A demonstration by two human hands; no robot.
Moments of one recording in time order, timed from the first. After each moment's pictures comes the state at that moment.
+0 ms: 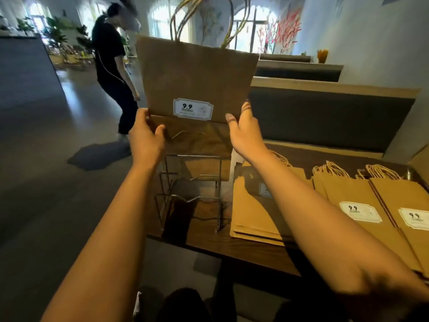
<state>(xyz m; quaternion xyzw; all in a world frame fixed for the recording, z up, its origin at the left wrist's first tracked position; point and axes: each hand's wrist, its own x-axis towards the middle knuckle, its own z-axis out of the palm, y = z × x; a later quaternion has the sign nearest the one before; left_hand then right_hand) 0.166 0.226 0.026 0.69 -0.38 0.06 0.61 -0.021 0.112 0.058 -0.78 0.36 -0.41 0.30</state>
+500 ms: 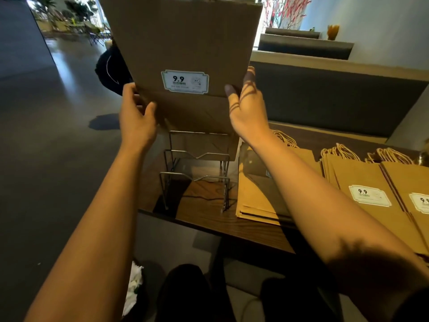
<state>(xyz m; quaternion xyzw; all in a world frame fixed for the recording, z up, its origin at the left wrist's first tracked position) 0.188 0.243 0.004 0.66 -0.39 0.02 0.65 -0.009 0.125 0.048 -0.81 0.34 -0.43 0.19</state>
